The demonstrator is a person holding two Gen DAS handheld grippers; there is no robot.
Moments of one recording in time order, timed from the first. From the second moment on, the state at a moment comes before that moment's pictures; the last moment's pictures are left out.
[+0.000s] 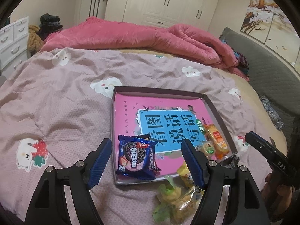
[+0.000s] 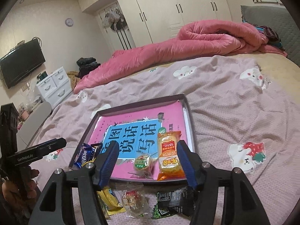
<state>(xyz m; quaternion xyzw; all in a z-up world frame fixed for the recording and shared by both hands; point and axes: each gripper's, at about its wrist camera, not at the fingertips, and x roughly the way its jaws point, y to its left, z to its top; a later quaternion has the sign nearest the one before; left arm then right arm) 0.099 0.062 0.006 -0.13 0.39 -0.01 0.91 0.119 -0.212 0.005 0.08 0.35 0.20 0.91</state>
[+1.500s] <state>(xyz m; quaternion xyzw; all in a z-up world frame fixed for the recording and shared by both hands) 0.043 0.010 -0.033 -0.11 0.50 -0.05 0.86 0.062 -0.177 -0.008 -0.01 0.41 0.24 0.88</state>
